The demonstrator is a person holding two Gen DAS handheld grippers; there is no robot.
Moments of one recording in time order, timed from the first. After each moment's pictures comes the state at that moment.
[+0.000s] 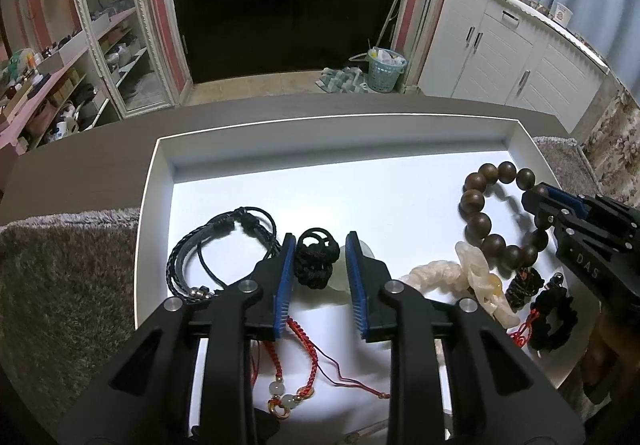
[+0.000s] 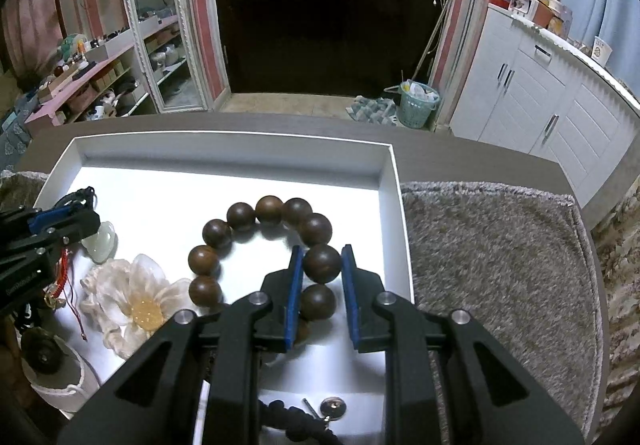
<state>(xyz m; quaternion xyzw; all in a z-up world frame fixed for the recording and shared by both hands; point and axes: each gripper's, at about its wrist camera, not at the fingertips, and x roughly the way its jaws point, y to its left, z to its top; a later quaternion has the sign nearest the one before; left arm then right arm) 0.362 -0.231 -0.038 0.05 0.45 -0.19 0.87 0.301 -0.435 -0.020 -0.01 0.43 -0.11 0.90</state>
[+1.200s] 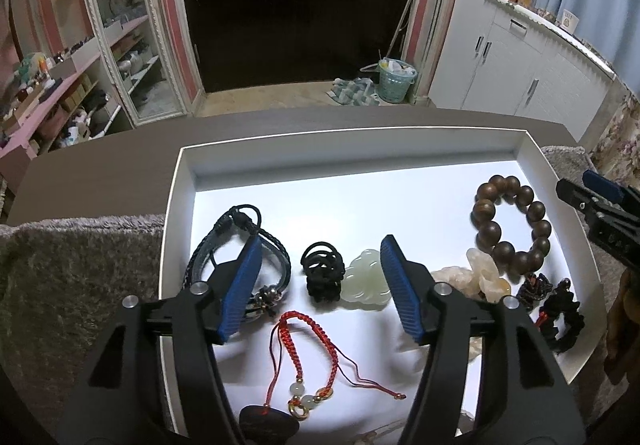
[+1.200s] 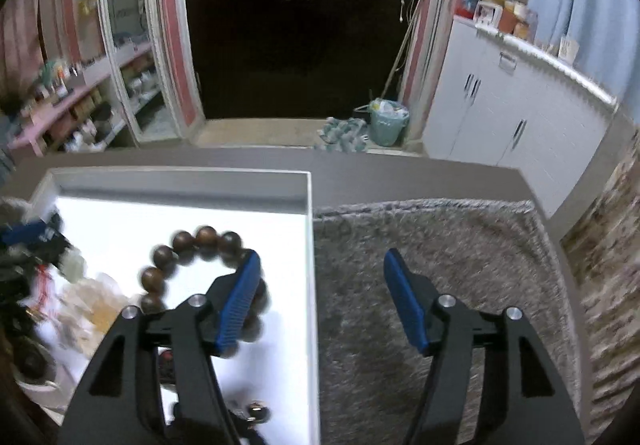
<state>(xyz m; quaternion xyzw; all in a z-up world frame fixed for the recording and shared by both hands) 0.358 -0.222 -0.032 0.06 0.43 -0.17 0.88 0.294 -0.469 -0.006 -0.01 0.39 -0.16 0.91</state>
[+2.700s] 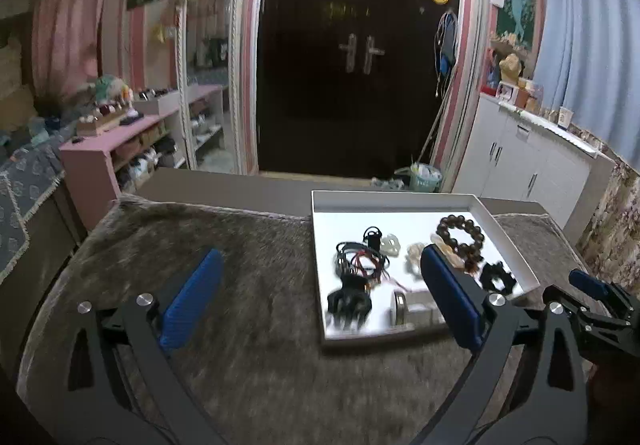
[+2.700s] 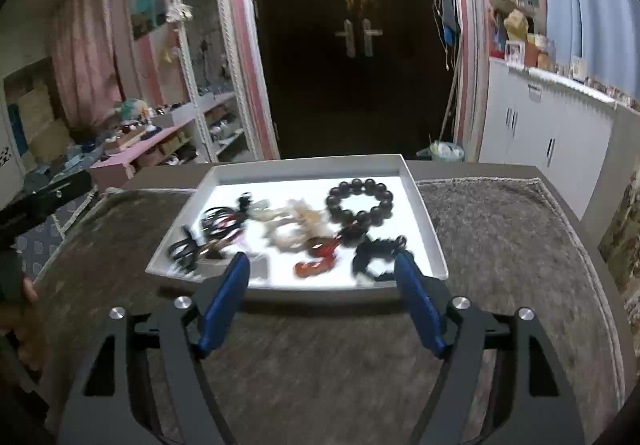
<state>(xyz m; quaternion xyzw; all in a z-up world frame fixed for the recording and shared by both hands) 0.137 -0.078 0.077 -0.02 0.26 -0.09 0.96 0.095 -0.334 0.035 0.03 0.28 -0.04 0.96</state>
